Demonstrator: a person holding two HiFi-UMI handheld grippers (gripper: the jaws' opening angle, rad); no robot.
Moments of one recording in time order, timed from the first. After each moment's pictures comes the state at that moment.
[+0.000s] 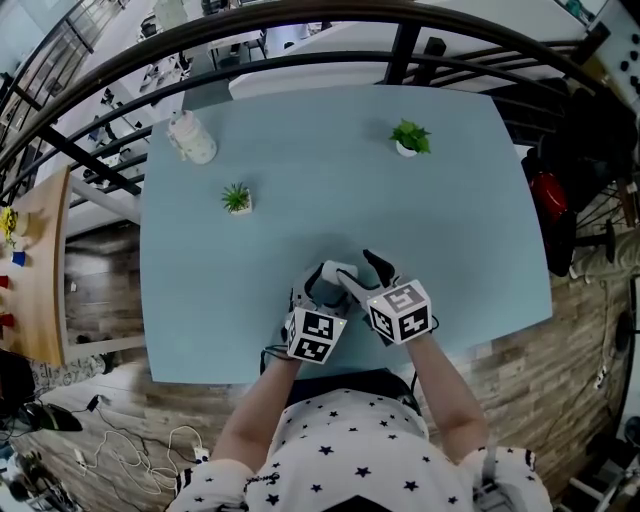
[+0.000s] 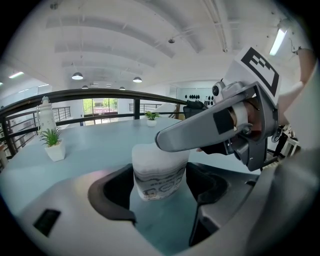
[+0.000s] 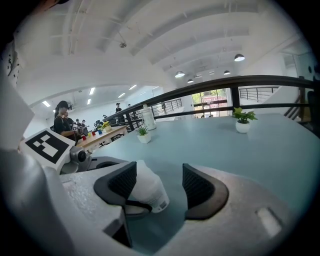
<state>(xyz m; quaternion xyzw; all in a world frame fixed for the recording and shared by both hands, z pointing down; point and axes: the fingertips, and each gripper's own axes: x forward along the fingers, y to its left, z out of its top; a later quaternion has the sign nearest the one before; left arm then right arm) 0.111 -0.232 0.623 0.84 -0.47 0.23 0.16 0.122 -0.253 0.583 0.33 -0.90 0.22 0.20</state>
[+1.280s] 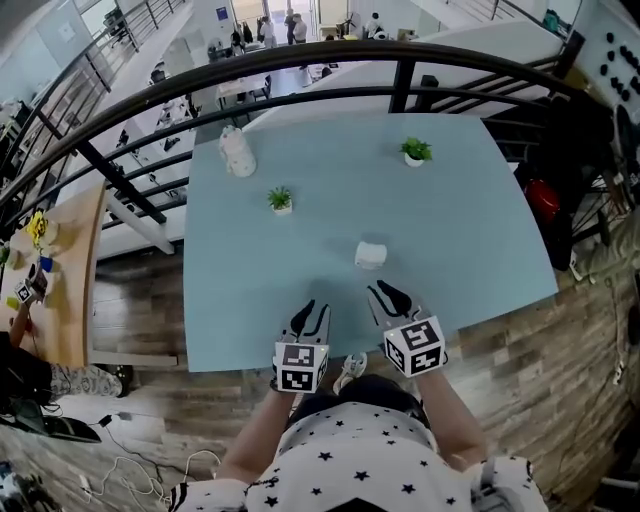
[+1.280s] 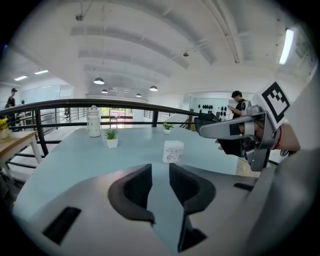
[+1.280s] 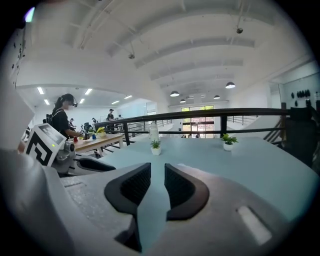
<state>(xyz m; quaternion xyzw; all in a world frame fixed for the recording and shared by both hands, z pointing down) -0.017 -0.089 0.567 0.80 -0.54 0.17 0.18 0.088 -0.119 0.515 0.42 -0.88 0.13 0.16</state>
